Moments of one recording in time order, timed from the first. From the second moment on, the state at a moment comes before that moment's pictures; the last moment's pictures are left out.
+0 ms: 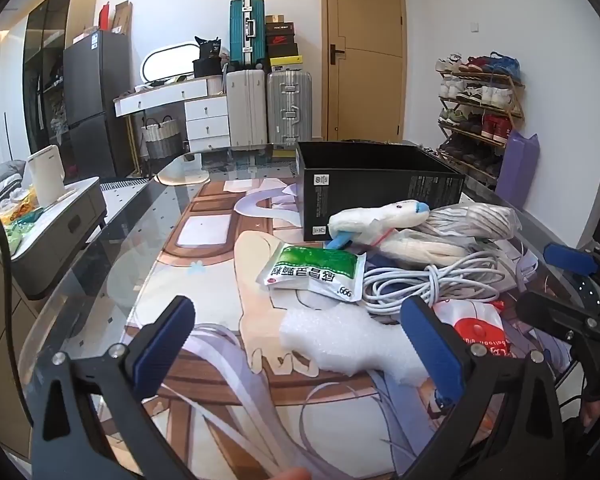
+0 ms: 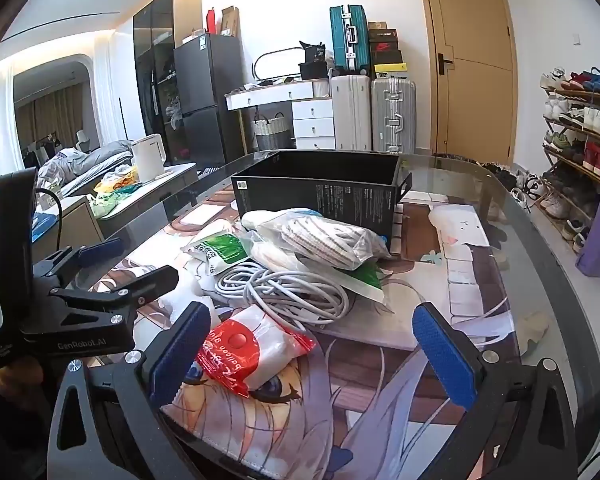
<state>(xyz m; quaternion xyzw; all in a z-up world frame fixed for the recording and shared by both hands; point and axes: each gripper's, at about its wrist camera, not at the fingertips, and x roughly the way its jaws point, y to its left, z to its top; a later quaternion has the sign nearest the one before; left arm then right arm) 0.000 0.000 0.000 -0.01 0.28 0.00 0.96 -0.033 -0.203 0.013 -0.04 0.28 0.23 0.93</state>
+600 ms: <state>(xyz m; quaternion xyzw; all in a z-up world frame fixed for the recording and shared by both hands) -0.001 0.005 0.001 -0.03 0.27 0.00 0.96 -0.037 -0.207 0.010 -0.04 0.30 0.22 0.93</state>
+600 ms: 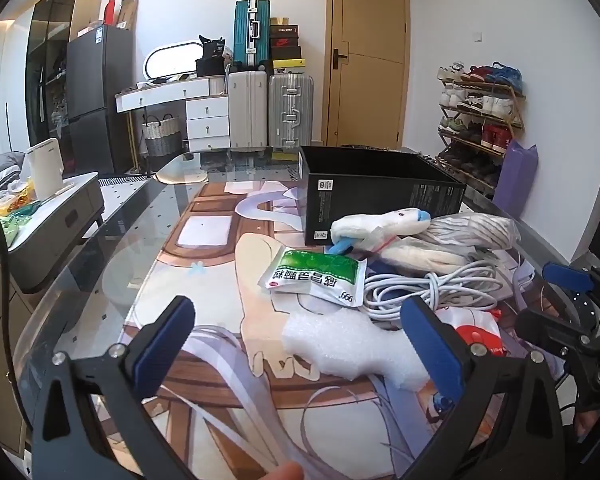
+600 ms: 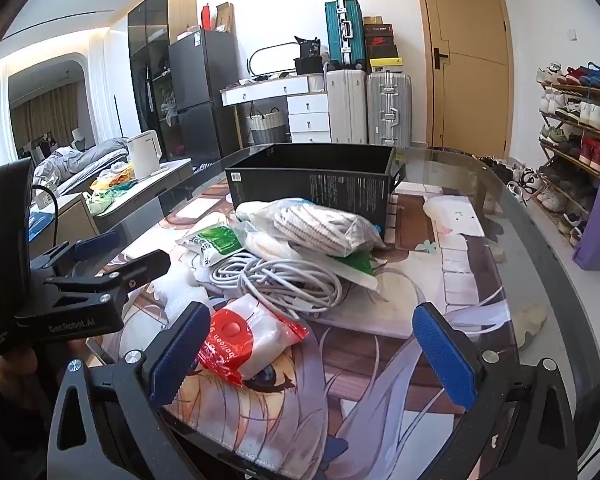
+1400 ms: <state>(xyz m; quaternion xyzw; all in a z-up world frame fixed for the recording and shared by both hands) -0.004 0.014 0.009 -0.04 0.24 0.01 0.97 -0.038 -0.207 0.011 -0.03 0.28 0.22 0.93</state>
